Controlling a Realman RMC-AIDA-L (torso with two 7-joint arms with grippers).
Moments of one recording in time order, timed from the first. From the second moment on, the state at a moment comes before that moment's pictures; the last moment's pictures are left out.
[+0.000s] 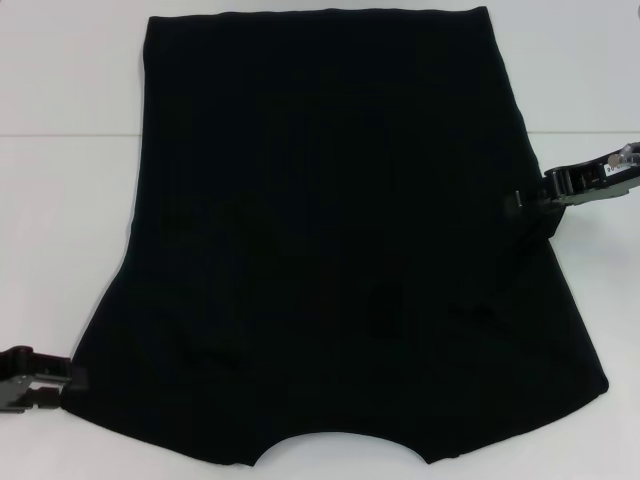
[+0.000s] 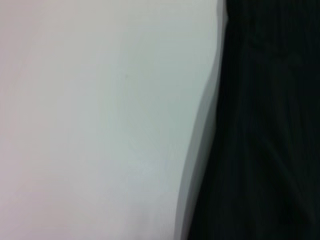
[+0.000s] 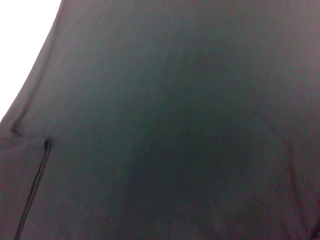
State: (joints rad) left arm -0.53 -2.01 0.29 0.86 2.72 1.65 -2.48; right arm 0.85 1.97 -0.80 -0.85 -2.58 -1.37 2.54
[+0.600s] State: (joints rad) left arm -0.55 -2.02 0.34 0.83 2.72 1.62 -2.48; right arm 0.85 1.97 -0.80 -0.85 -2.57 -1.37 2.54
